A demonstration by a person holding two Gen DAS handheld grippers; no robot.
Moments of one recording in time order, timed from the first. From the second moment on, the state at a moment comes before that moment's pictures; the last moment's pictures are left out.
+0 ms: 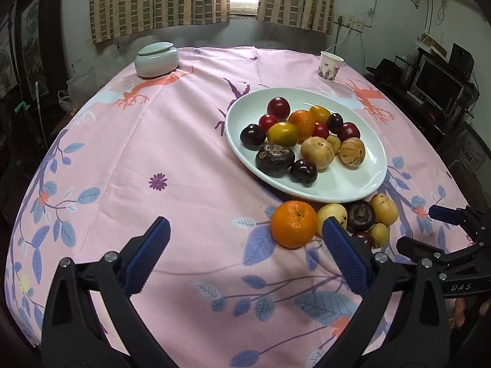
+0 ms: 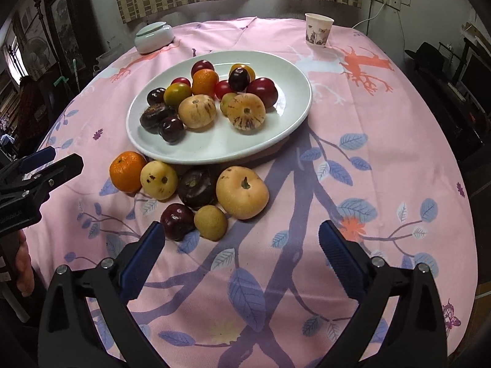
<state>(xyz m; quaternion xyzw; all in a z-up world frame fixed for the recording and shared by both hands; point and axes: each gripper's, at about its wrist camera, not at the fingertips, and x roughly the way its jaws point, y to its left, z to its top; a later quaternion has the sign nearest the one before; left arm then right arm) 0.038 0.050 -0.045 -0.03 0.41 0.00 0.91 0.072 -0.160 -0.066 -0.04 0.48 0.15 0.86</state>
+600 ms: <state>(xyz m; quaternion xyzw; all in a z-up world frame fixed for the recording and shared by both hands) 0.030 0.058 -0.057 -0.03 0.43 0.00 0.90 0.066 -0.145 -0.093 -0.03 0.49 0.19 0.85</state>
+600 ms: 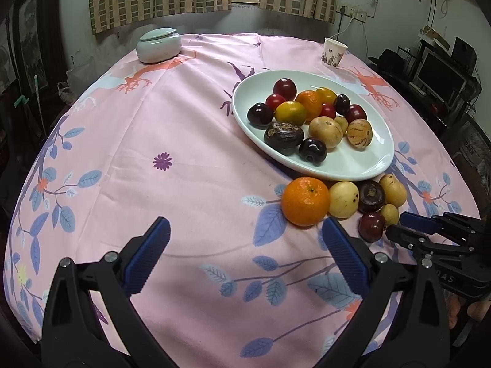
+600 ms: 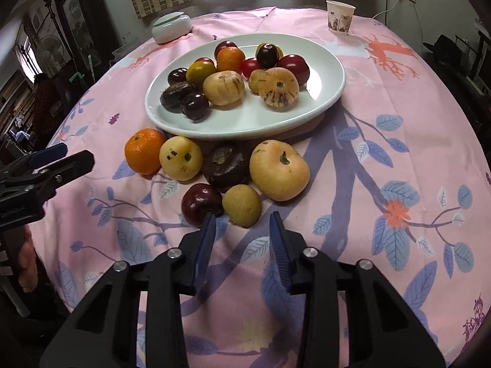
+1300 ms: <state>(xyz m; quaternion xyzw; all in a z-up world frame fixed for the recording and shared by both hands) 0.061 0.014 -0.087 0.05 0.46 -0.01 0.89 0.056 -0.187 -0.099 0.01 0.49 0.17 0.86</state>
